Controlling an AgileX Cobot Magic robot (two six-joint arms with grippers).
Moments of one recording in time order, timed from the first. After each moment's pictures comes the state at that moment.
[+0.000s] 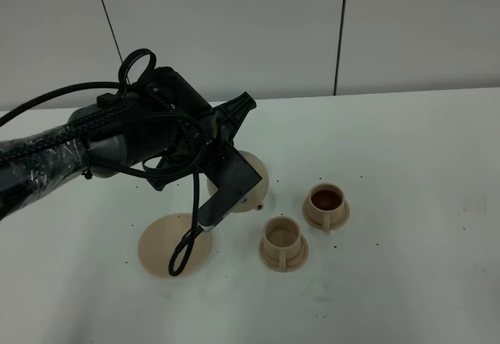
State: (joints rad) left arm -0.57 2.00 -1.51 0.52 0.60 1.62; right arm -0.05 0.05 -0.48 0.23 1.07 -0.05
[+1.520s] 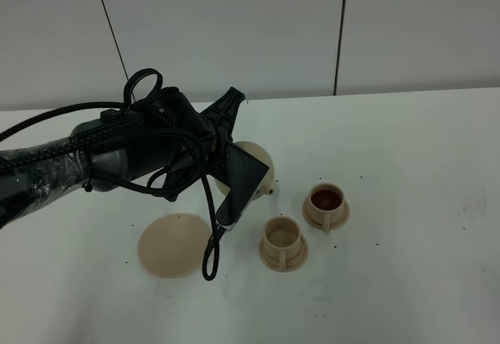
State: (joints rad) left arm -0.57 1.99 -1.42 0.67 0.45 1.23; right arm -0.05 0.05 -0.48 0.23 1.07 -0.05
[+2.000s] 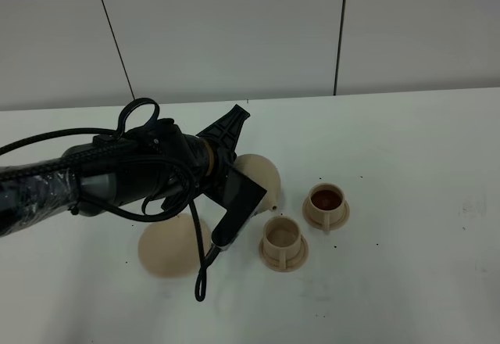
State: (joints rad) left arm -0.57 1.95 -1.27 0.81 0.27 1.14; right arm -0.05 0.05 -0.48 0.23 1.07 -0.05
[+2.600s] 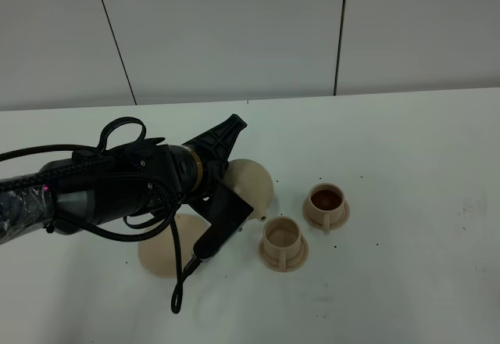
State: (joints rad) left arm -0.57 1.88 -1.15 1.01 0.19 1.06; right arm -0.05 0.05 -0.48 0.23 1.07 -0.05
